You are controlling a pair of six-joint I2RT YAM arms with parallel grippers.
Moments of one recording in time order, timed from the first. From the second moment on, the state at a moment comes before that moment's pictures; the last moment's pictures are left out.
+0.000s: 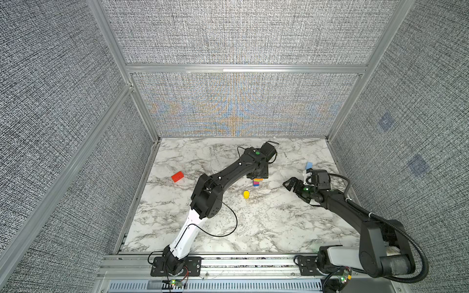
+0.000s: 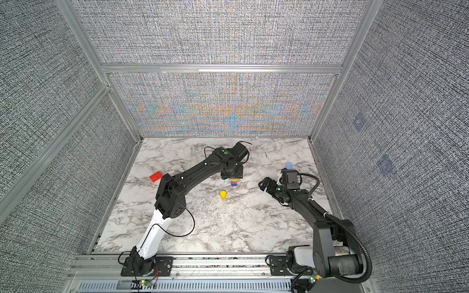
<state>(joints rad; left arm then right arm) -0.84 2.34 2.21 -1.10 -0.10 -0.71 0.08 1.32 0.64 -0.20 -0.35 0.61</state>
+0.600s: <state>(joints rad) -0.84 2.34 2.21 -1.10 -0.10 -0.70 0.08 1.32 0.64 -0.19 -0.35 0.61</state>
